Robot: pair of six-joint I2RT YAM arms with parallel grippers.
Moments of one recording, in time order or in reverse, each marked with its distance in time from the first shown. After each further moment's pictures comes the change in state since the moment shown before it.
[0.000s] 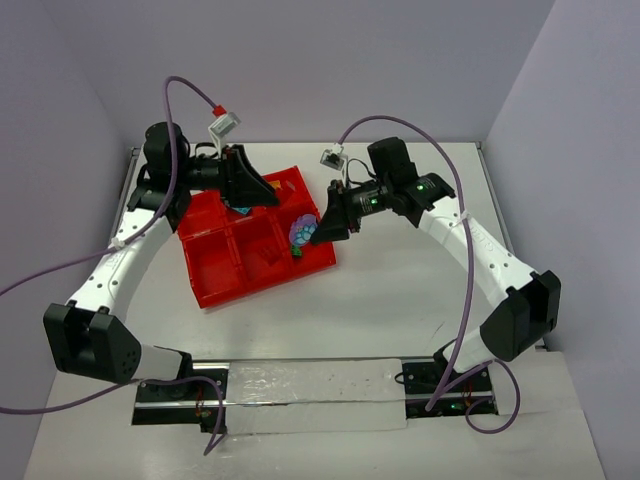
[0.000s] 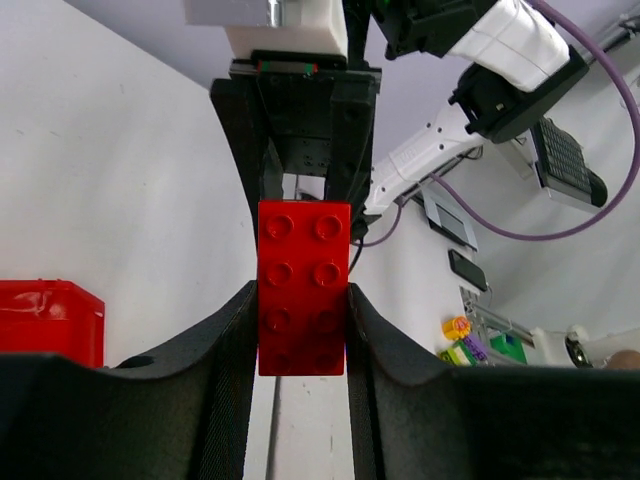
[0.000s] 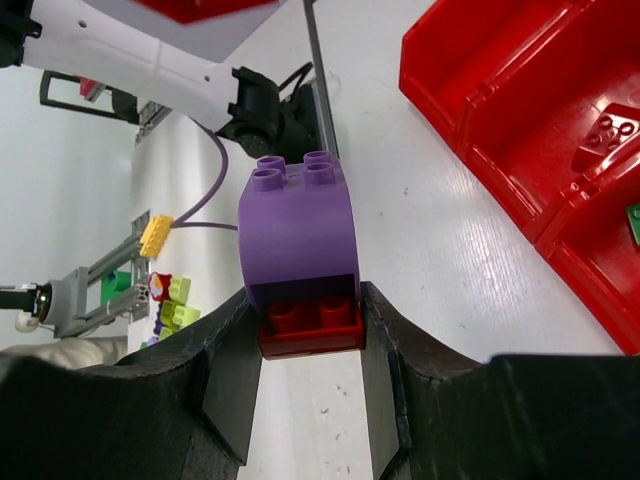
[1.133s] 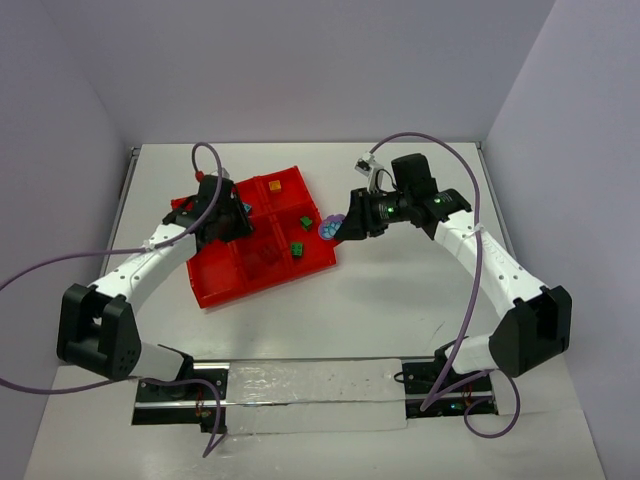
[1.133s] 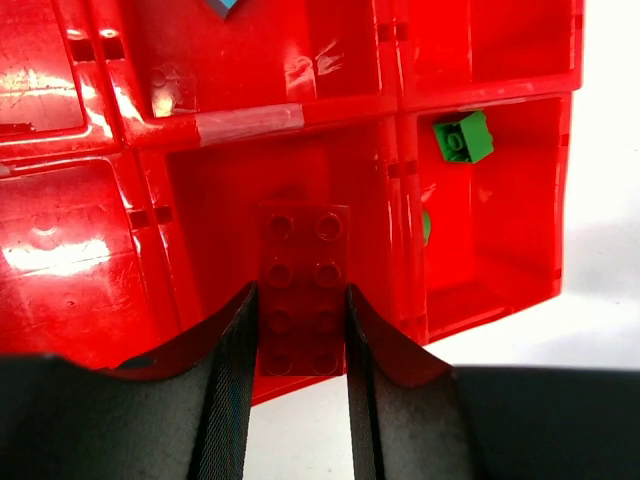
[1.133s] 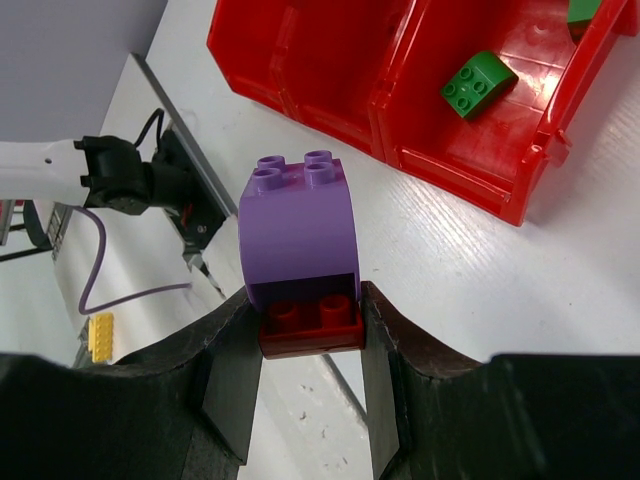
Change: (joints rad) left arm -0.142 0.027 -0.251 -0.474 -1.417 -0.104; right arm -0.130 -0.103 -0.208 0.029 0.301 0.135
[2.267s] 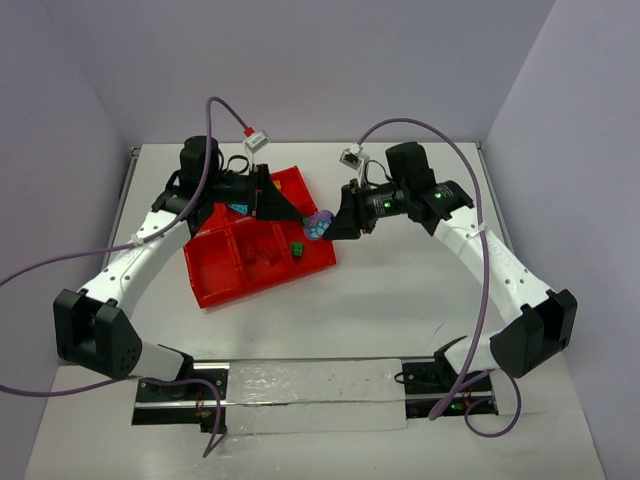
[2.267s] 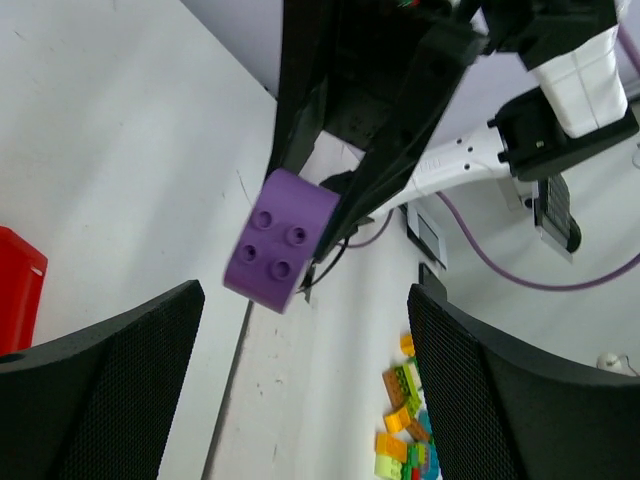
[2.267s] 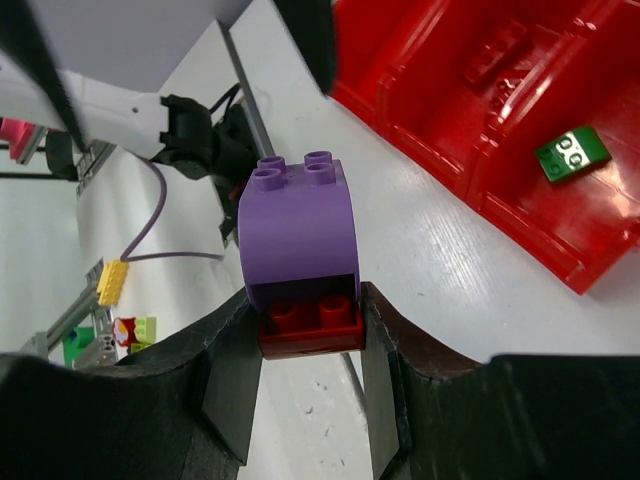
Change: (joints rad) left arm 0.012 0.001 0.203 0.345 1.224 0.070; right arm 0.072 0.002 0.127 -0.042 -0.135 -0.089
